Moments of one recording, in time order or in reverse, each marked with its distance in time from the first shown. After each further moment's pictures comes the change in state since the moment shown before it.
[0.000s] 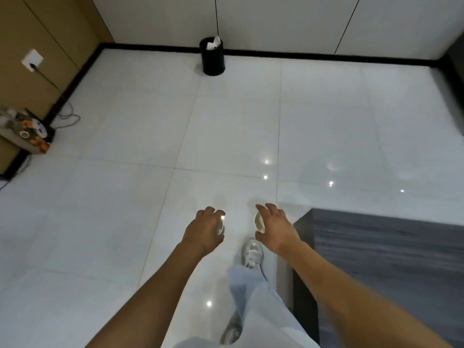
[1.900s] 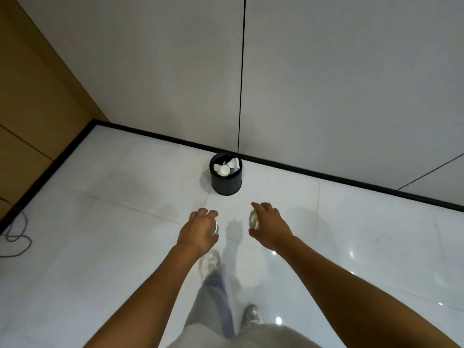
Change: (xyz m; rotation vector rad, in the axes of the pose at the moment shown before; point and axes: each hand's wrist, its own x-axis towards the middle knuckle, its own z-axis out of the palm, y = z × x) left_hand 1.050 -0.105 -0.606 -0.114 0.123 -0.175; right_hand 1.114 -0.093 -0.581 0.001 -0.022 -0.082
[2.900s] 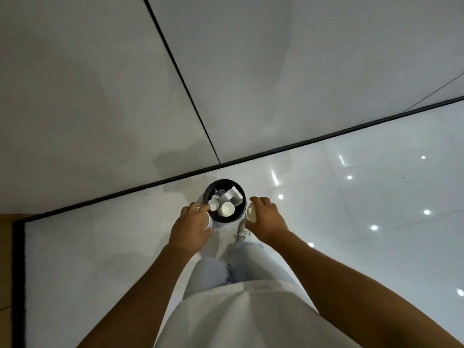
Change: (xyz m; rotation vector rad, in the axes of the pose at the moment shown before) left_hand 0.504 -0.055 -0.147 0.251 -0.275 0.334; right_hand 0.427 -0.042 -0.065 0.389 0.072 0.473
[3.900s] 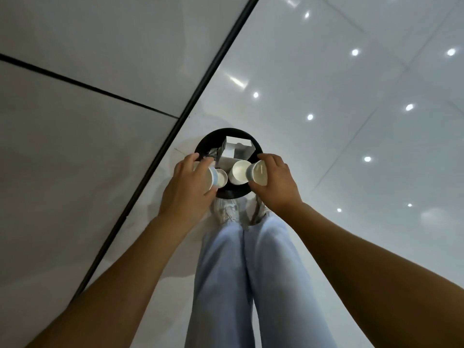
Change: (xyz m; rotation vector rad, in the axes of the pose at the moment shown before) left_hand 0.285 -0.108 0.117 0.285 -0.312 0.584; right_hand 0.207 0.040 0.237 0.604 0.409 0.550
